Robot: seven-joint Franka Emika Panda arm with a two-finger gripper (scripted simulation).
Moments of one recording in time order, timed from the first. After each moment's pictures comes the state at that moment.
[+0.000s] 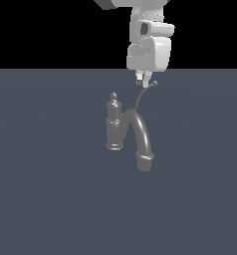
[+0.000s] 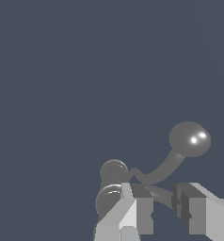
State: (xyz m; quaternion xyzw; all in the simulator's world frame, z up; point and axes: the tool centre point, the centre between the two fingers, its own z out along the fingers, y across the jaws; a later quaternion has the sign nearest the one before) arm 0.032 -0.073 0.245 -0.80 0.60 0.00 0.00
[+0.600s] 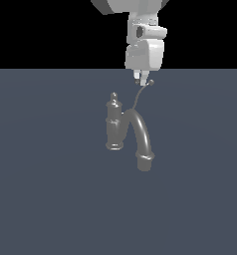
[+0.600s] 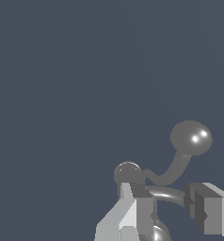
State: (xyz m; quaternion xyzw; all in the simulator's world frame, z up) arm 0.066 -0.068 0.245 -0.80 0.60 0.00 0.00
